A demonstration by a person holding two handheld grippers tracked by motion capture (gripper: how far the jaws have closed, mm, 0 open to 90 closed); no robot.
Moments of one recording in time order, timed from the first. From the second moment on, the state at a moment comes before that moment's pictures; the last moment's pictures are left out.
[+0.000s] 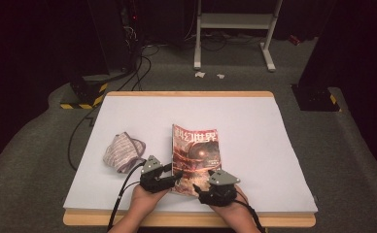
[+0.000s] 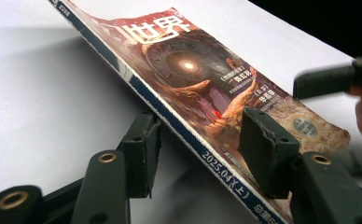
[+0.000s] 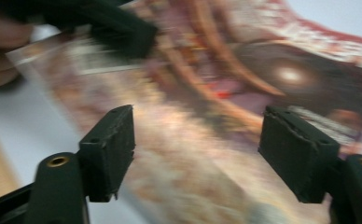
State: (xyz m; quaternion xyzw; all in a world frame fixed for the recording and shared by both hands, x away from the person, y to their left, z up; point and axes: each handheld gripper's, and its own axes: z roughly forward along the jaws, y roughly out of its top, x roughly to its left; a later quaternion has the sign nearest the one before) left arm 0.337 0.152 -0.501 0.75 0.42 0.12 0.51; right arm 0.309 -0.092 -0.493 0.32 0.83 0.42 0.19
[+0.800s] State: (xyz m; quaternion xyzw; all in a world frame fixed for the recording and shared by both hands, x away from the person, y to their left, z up) left arm 0.342 0.143 -0.496 0.74 0.42 0.13 0.51; right arm 0.308 -0.038 -0.510 0.29 0.86 0.36 0.21
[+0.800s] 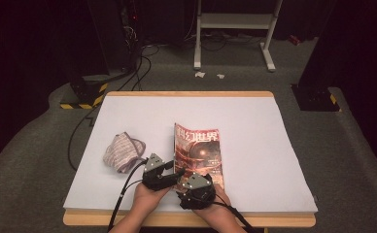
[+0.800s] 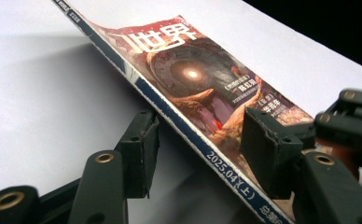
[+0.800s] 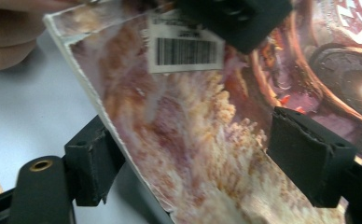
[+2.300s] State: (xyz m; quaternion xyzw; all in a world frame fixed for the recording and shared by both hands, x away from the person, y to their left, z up) left arm 0.346 0.181 -0.490 0.76 0.38 0.22 0.48; right arm 0.320 -0.089 -0.484 0.33 0.79 0.45 0.26
